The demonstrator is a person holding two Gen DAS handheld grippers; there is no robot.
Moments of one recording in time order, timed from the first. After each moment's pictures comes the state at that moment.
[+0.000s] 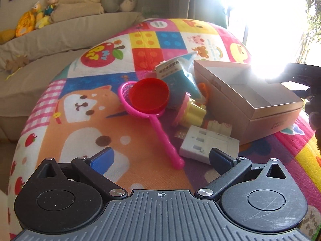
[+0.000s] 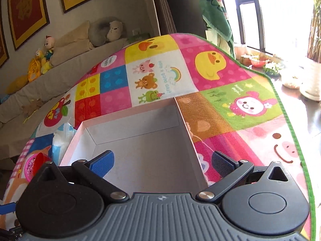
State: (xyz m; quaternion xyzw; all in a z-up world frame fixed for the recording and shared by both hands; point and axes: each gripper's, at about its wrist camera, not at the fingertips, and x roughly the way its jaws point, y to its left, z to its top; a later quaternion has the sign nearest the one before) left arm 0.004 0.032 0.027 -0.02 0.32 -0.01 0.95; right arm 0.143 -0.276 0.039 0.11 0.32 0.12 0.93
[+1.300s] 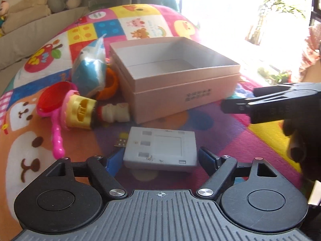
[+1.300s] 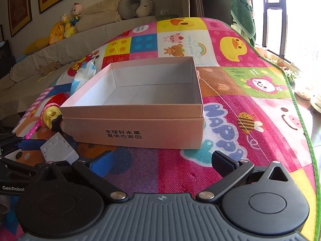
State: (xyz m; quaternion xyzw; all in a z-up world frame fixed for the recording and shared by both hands) left arm -0.002 -0.044 0.018 0.03 0.36 -0.17 0.92; right arm 0.043 -0.248 0.007 0.00 0.33 0.15 0.93
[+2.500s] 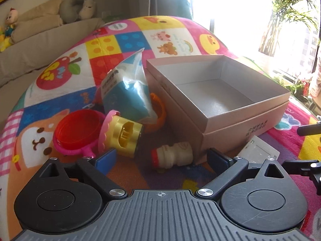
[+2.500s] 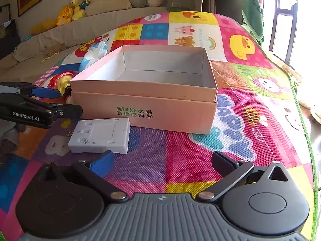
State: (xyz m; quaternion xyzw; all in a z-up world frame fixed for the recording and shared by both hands) left arm 0.071 0.007 0.010 0.04 0.33 -0.11 0.94; right arm 0.032 -0.235 -0.003 -0.05 0.35 0.17 0.92
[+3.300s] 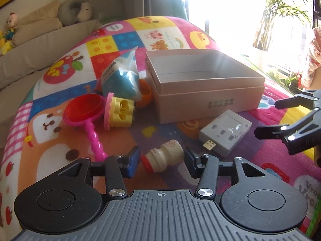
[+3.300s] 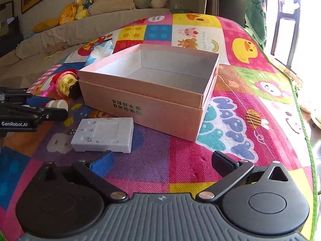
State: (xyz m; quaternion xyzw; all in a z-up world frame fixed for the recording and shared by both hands) left arm 0.000 0.001 0.019 0.06 0.33 -0.12 0.93; right arm 0.022 -0.230 0.002 -0.06 0.33 0.18 0.92
